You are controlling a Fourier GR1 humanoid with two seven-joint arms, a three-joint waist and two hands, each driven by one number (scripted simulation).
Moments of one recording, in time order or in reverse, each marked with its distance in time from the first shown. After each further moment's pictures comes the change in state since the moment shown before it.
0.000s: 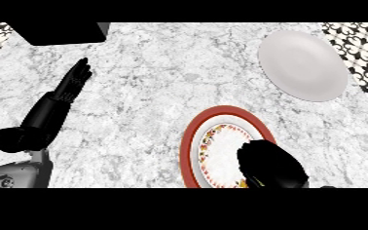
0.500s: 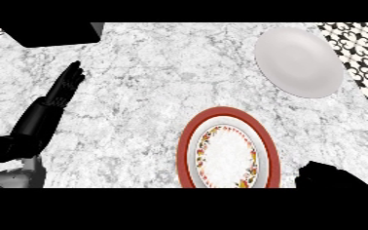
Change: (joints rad) left arm 0.044 0.006 0.016 -0.046 0.003 0.004 -0.002; right arm 0.382 -0.399 -0.231 -0.275 -0.055 -0.464 -0.323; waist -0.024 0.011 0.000
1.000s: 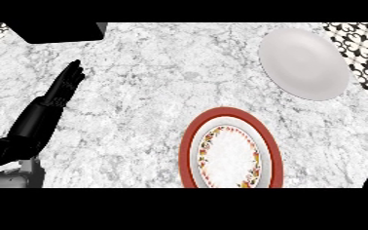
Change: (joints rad) left arm 0.001 0.001 -0.004 -0.036 0.006 -0.012 0.017; right arm 0.321 -0.157 -0.419 -0.054 -0.390 -0.194 -0.234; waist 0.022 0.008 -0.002
